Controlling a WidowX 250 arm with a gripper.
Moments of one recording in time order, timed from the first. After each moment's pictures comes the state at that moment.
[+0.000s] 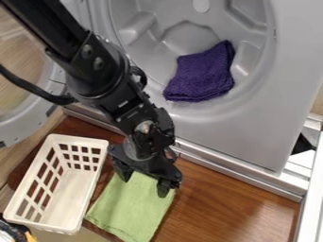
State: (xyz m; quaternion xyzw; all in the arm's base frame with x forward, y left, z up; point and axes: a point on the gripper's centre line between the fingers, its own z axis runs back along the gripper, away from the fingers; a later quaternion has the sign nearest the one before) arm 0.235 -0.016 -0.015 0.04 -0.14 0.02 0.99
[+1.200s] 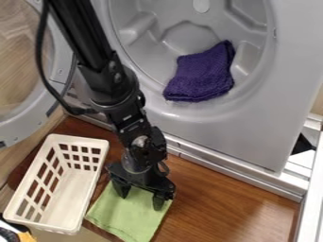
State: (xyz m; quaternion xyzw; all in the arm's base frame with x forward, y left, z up) arm 0.238 -0.004 -0.068 0.02 -0.09 0.05 0.99
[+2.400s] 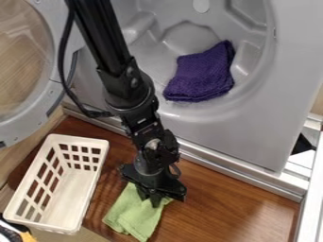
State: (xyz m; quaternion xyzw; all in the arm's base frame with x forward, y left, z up) arm 0.245 -0.018 -0.070 0.02 -0.10 0.03 0.99
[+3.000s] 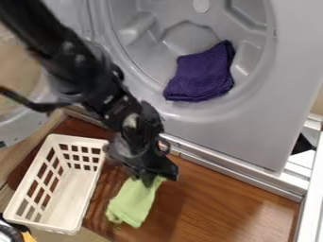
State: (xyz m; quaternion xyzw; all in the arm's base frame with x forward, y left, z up) arm 0.237 -0.008 -0.003 0.01 -0.18 0.04 0.98
